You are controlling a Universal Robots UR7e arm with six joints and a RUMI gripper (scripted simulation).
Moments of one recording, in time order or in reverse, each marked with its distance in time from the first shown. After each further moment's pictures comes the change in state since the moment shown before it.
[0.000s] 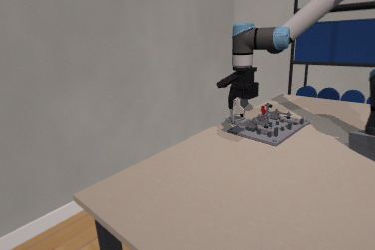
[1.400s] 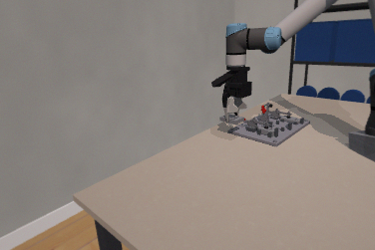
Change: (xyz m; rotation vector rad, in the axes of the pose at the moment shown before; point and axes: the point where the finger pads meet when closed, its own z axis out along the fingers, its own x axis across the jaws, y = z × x) arm -0.001 -0.029 0.001 -0.001 0.000 0.000
